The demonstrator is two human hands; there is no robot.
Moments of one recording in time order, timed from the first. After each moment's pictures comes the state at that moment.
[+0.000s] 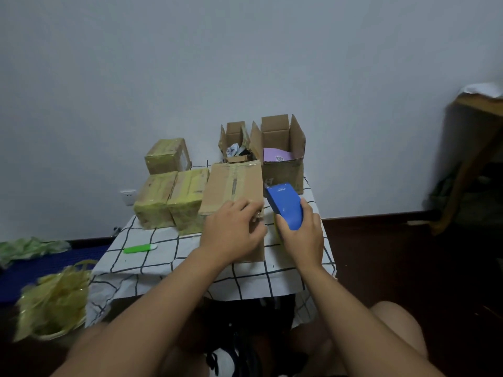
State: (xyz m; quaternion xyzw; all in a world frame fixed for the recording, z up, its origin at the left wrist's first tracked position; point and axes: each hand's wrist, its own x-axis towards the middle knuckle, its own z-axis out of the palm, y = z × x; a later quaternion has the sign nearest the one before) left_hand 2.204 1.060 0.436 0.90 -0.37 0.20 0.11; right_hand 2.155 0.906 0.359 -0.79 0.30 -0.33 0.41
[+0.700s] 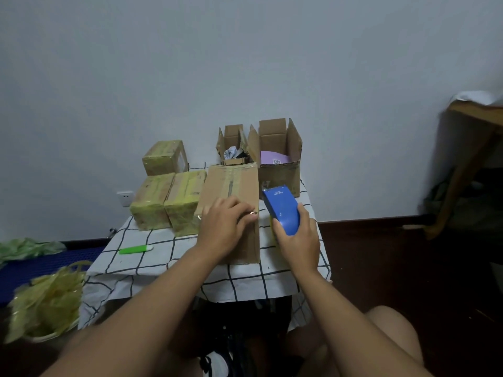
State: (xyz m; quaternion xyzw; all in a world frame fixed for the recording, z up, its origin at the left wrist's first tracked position) left_hand 2.229 1.058 0.421 0.87 -0.37 0.20 0.24; right_hand 2.151 0.905 0.351 -0.80 0.29 -0.34 0.40
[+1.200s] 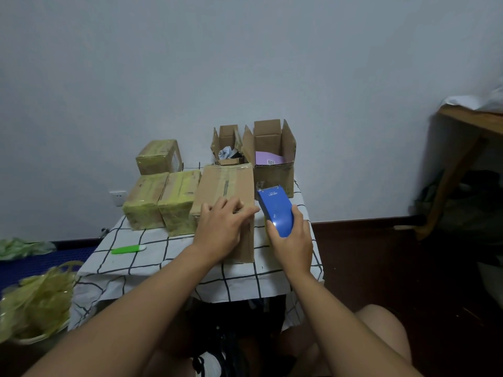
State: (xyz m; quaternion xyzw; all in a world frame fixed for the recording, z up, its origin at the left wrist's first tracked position) left_hand 2.225 1.057 0.417 0.86 -0.42 0.28 0.09; right_hand 2.149 0.907 0.349 -0.79 0.30 -0.34 0.41
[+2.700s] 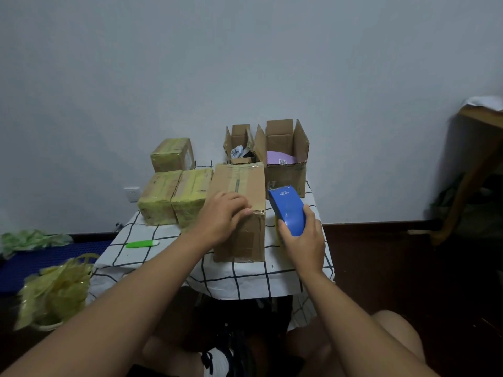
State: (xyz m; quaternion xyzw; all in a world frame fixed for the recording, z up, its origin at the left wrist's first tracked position) left_hand 2.250 1.077 0.437 0.86 -0.44 0.15 0.22; right_hand 2.149 0.902 0.348 -0.80 0.28 -0.35 0.40
